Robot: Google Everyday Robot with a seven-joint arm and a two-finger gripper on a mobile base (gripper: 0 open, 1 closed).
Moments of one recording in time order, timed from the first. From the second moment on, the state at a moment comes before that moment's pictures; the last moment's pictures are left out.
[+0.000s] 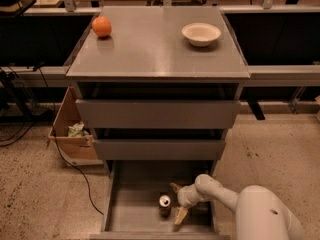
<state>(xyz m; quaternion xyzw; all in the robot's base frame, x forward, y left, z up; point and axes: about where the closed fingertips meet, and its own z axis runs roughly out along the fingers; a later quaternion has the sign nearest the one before) 0.577 -0.069 0.132 -0.68 0.65 0.21 0.25</state>
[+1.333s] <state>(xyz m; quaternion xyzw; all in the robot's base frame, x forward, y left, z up) 0.606 -0.097 0.245 -0.69 0.67 0.11 0.26</state>
